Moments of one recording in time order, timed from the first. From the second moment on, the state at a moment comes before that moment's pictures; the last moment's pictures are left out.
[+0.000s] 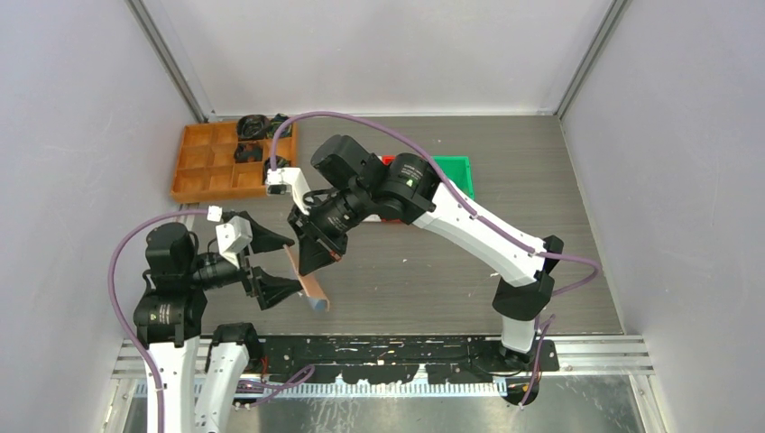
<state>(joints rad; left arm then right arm) 0.07 0.52 0.91 -0.79 1.26 0.24 1.14 1.84 2.26 -1.13 -0.62 0.11</state>
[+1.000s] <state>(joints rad) 0.07 0.49 1.01 -0.75 1.46 0.14 1.15 1.84 2.27 -1.00 -0.83 0.20</state>
